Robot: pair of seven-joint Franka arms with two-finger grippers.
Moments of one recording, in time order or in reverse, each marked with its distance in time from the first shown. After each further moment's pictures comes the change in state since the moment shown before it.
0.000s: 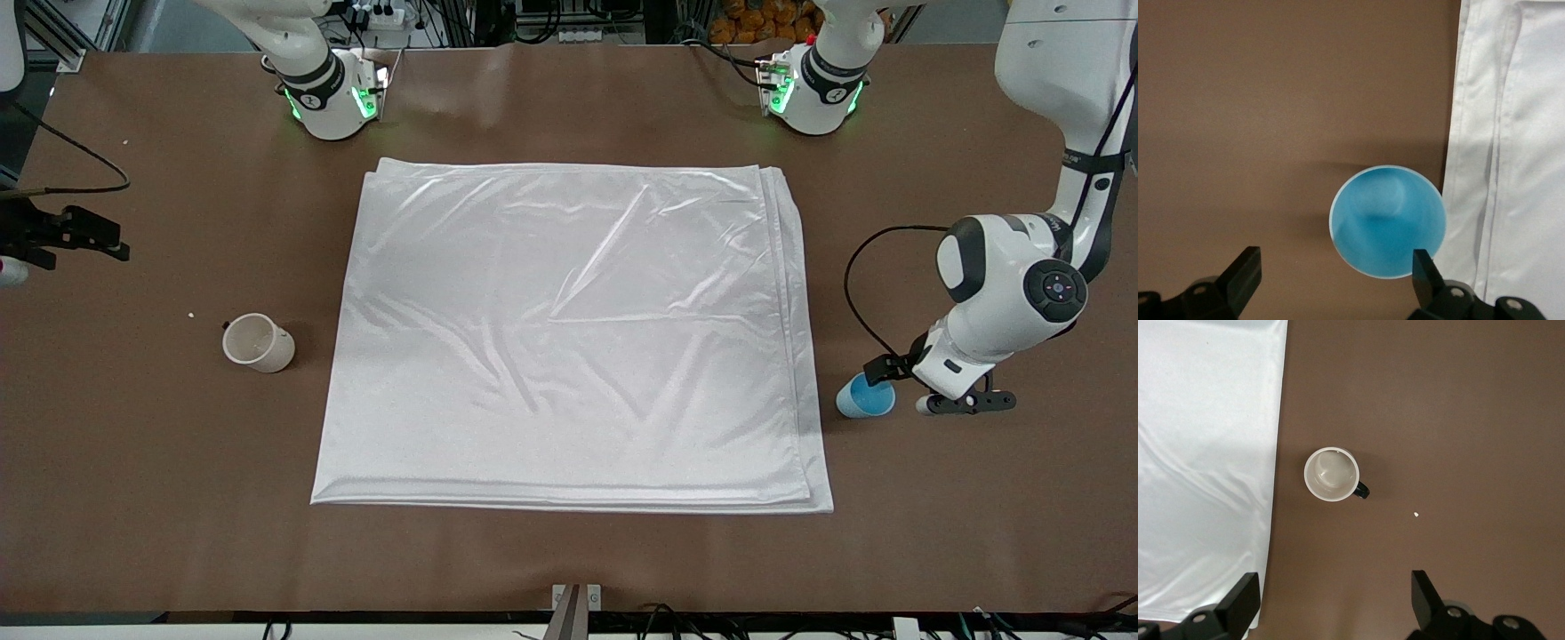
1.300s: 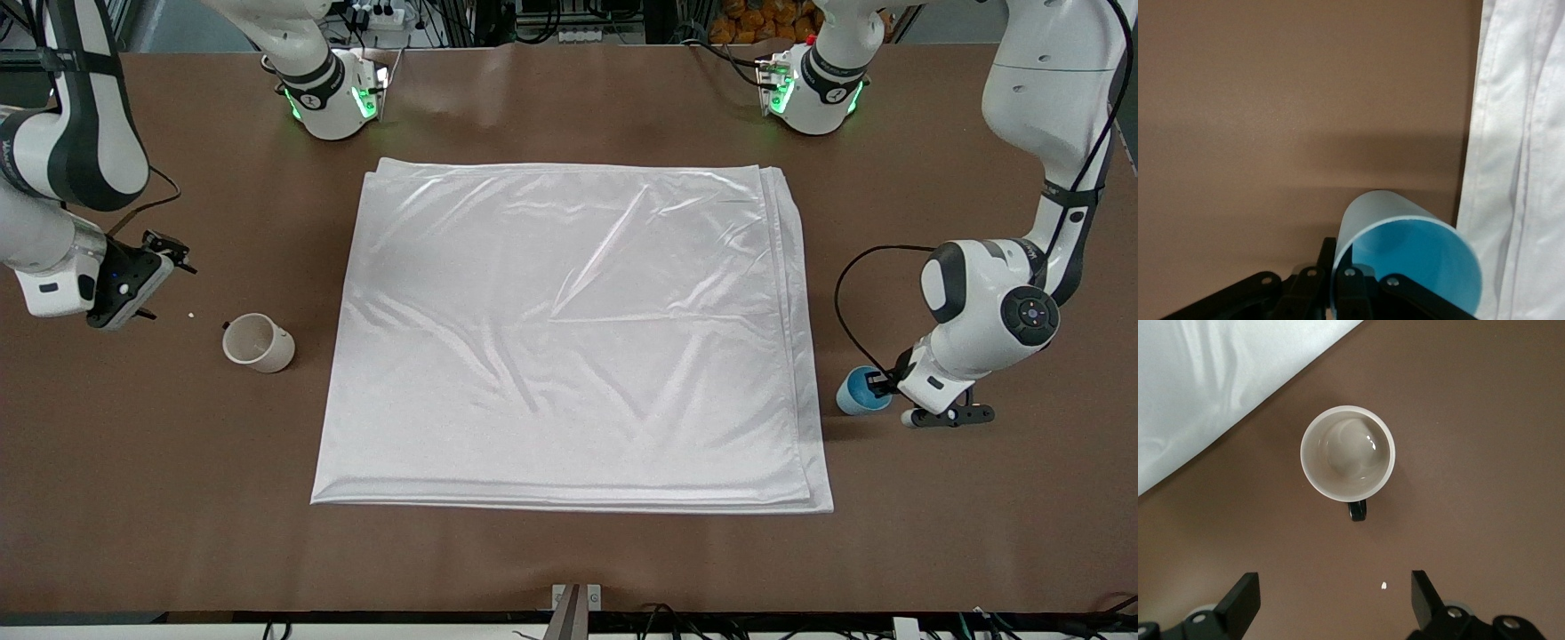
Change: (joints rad) left arm 0.008 0.106 -0.008 0.042 -0.008 0.057 0.002; right arm -0.050 0.062 -0.003 -0.403 0.000 0.449 -0.867
